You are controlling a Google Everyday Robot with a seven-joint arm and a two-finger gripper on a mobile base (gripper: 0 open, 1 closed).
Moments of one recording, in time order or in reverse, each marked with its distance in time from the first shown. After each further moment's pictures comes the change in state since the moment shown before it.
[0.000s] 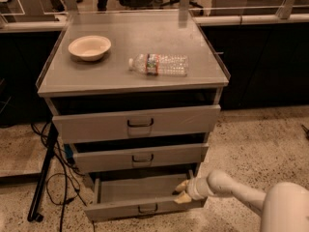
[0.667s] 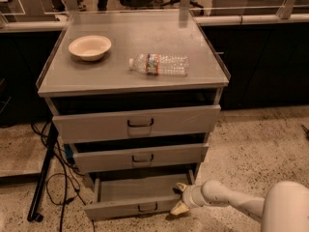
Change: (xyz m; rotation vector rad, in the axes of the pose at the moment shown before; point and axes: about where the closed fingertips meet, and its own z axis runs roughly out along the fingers) arm 0.006 0.031 0.015 0.015 0.047 -0.072
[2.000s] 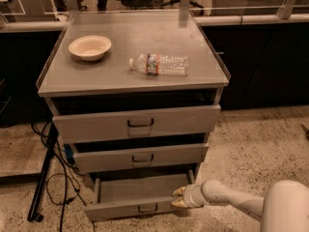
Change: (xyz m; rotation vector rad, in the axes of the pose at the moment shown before) arm -0.002 -0.003 -0.001 0.005 0.005 -0.001
